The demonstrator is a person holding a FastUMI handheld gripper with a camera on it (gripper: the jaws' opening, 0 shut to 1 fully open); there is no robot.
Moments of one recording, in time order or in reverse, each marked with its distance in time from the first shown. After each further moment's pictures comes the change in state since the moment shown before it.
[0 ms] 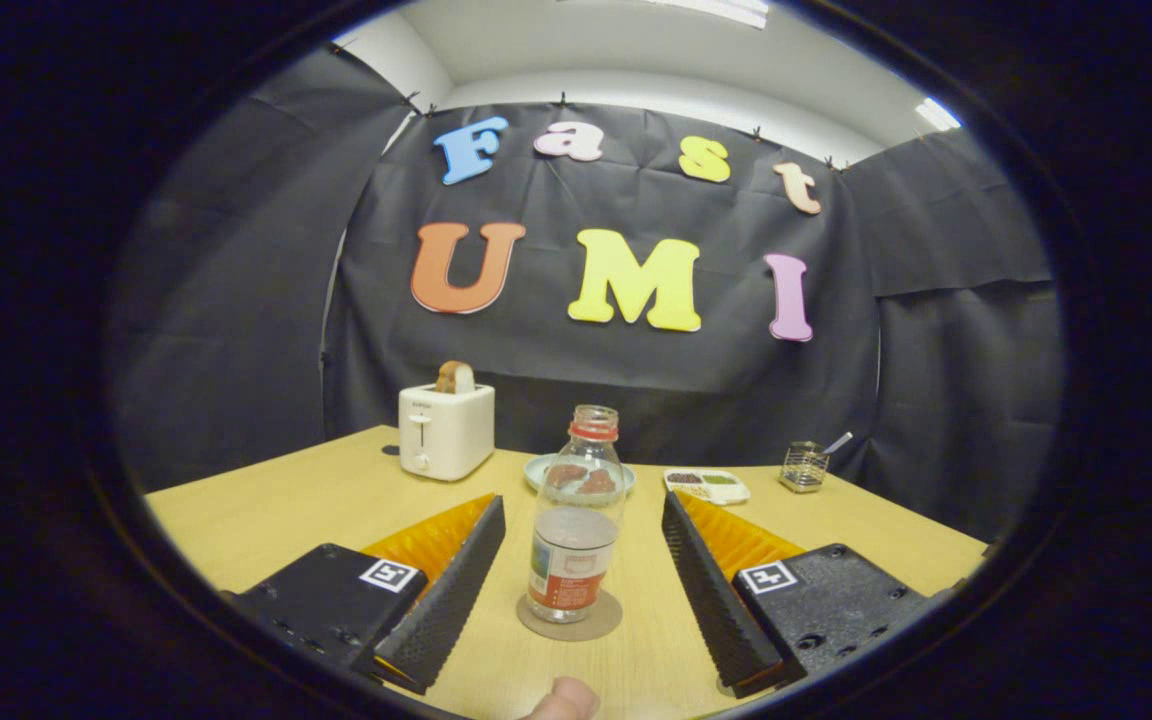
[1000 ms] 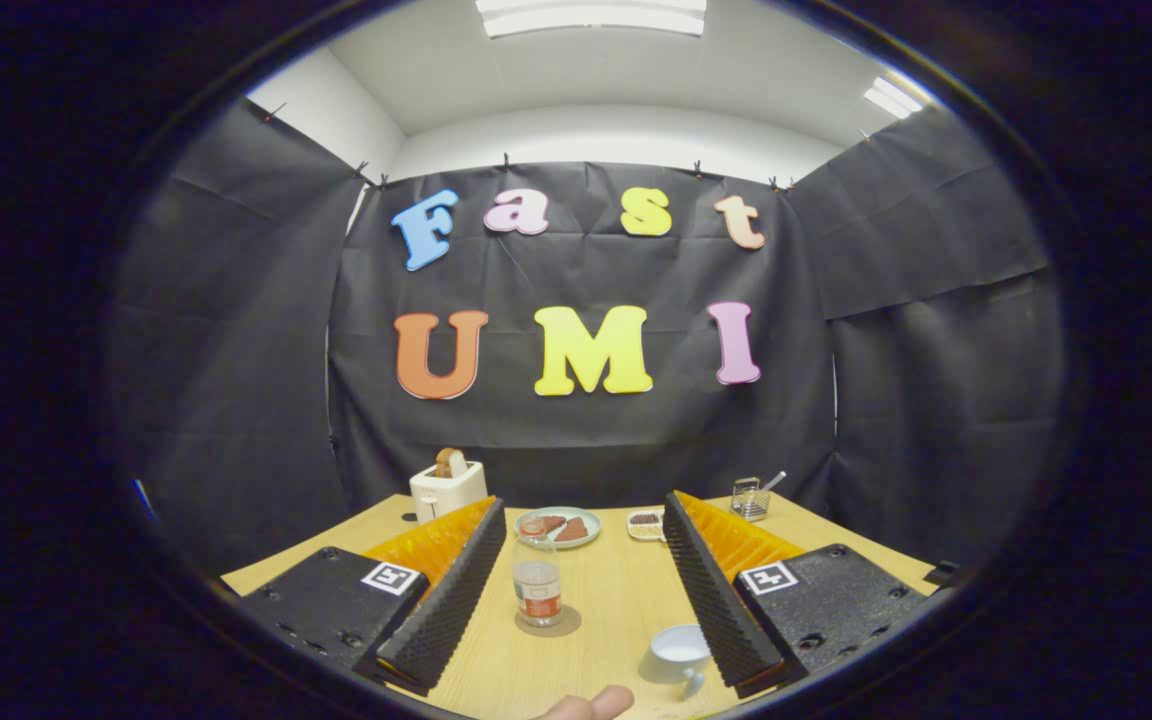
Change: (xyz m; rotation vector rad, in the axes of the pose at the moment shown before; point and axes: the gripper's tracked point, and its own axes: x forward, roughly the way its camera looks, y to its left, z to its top) arm -0.132 -0.073 0.146 0.088 -0.059 -0.027
